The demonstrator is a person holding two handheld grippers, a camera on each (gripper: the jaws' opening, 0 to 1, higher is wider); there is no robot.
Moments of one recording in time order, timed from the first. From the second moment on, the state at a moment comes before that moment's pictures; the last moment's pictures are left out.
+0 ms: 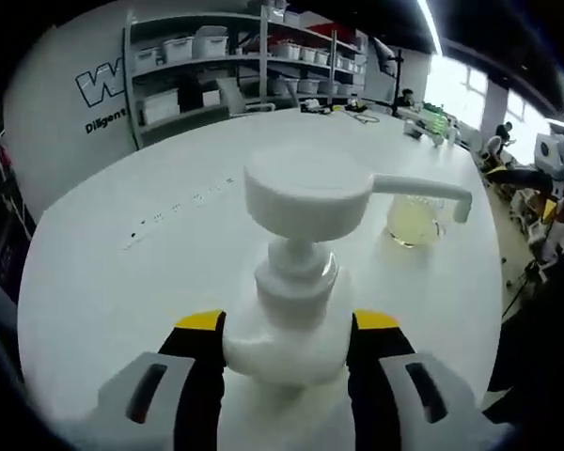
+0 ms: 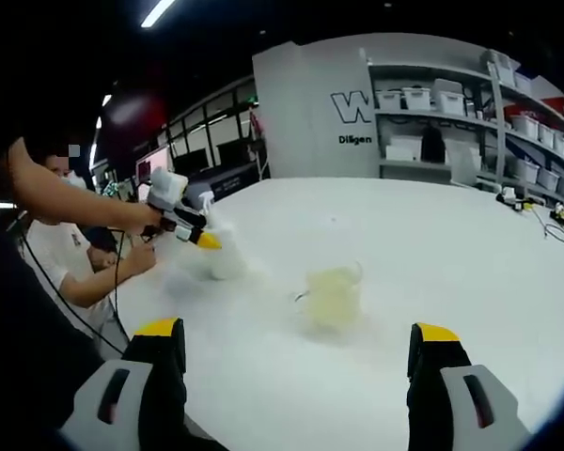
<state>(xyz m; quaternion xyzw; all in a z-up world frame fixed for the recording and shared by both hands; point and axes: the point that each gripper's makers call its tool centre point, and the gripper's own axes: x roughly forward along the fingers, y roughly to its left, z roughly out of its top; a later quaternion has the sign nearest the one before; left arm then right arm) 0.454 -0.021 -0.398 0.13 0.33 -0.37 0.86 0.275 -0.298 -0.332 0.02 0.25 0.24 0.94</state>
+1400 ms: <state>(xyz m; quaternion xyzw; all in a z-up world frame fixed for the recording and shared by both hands) 0.449 -0.029 -0.396 0.00 0.32 -0.25 0.91 0.284 -0.297 -0.330 0.02 0.24 0.25 0.94</state>
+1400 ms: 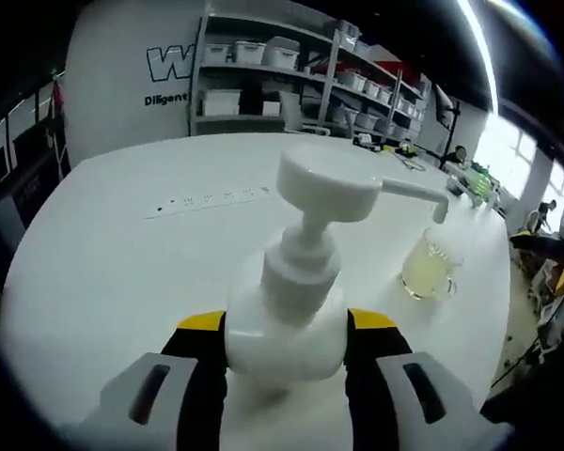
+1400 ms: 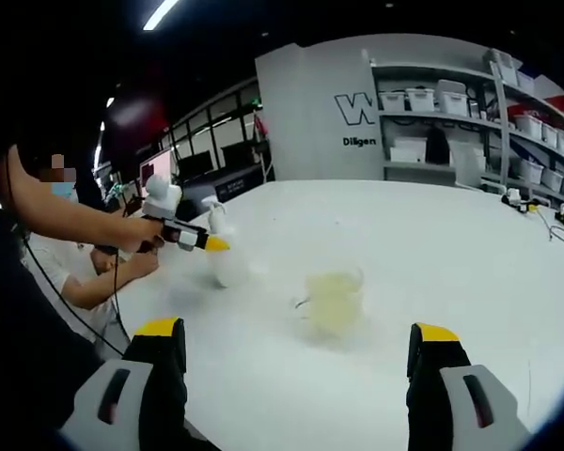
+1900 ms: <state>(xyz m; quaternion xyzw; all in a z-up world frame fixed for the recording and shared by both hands) 0.448 -0.037 -0.396 -0.03 0.33 -0.21 0.92 0.291 -0.298 -0.326 0.02 0.24 0.26 0.94</state>
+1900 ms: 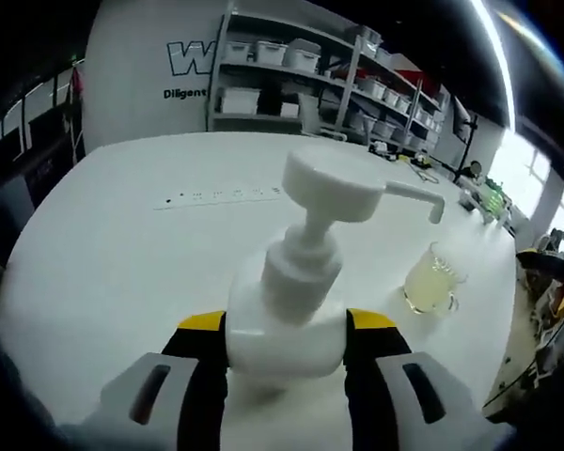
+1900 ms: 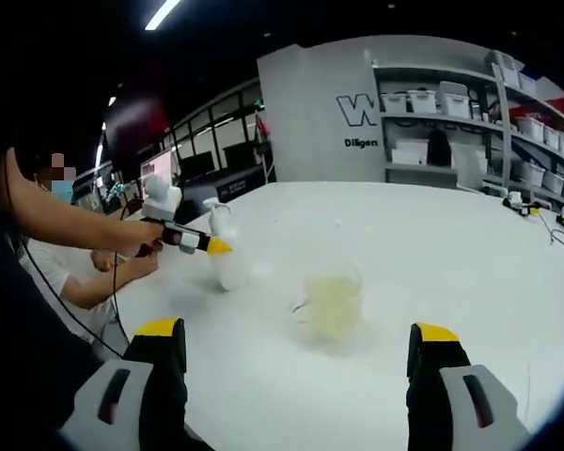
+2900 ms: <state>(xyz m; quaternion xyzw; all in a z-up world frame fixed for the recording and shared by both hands) 0.439 -0.069 -0.396 -0.06 0.32 -0.16 0.93 0.306 -0.294 -0.324 0.01 0.23 0.28 0.93</state>
